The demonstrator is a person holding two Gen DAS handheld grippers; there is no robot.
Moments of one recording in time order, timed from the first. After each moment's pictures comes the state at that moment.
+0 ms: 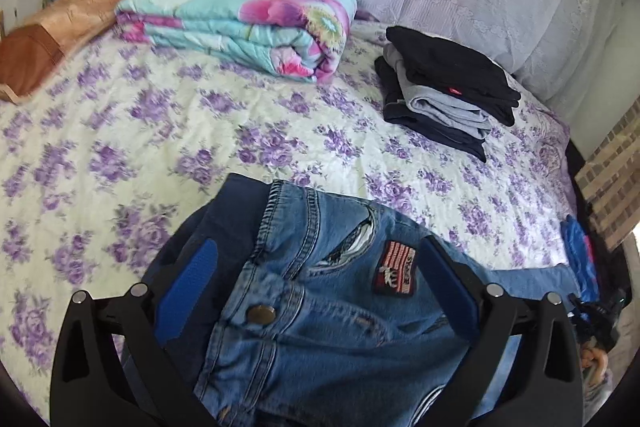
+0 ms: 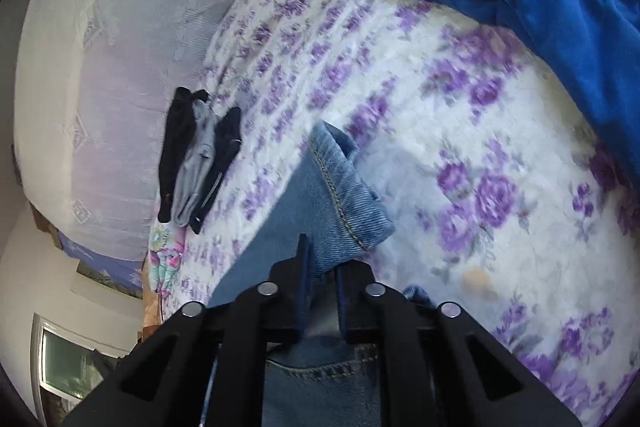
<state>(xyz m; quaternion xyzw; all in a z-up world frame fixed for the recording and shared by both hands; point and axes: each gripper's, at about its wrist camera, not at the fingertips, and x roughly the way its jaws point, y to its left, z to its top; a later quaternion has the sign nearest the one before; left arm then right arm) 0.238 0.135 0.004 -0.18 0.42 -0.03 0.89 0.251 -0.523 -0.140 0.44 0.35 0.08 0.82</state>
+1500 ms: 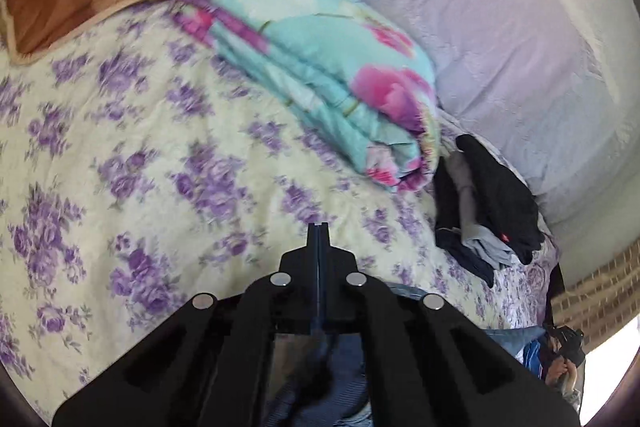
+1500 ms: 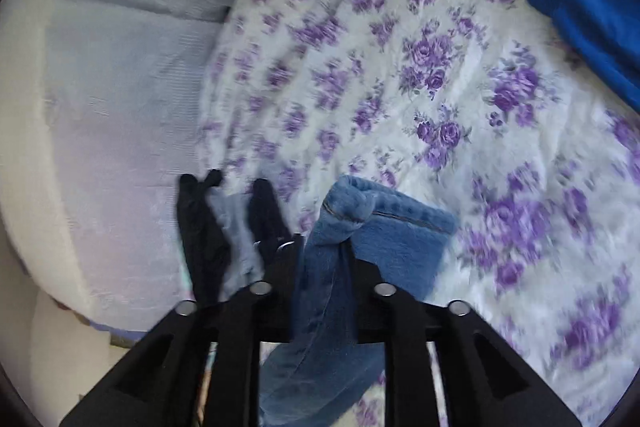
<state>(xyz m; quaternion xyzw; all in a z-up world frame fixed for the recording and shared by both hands) 0.327 0.276 -0.014 -0.33 0.36 0.02 0.87 0.482 -0.511 -0.083 0.48 0.38 0.03 0.79</state>
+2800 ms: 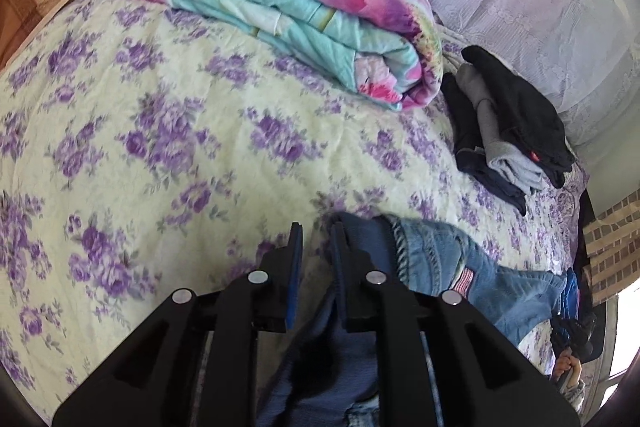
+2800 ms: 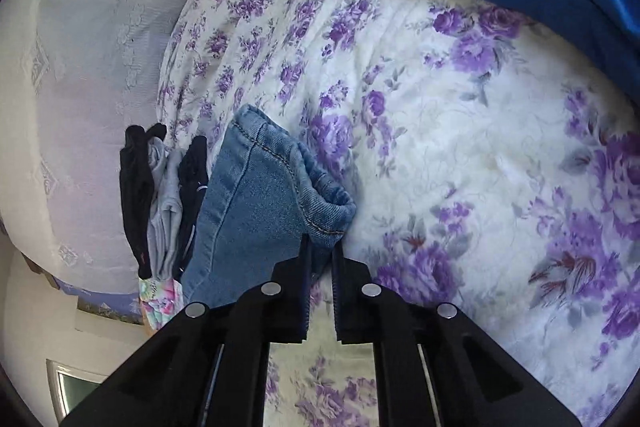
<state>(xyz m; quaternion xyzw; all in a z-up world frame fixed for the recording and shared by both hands) 0.352 0.234 -0.033 -0.24 0.46 -0.02 0.85 0.375 -0.551 -0.170 0.47 0.42 0.03 0.78</state>
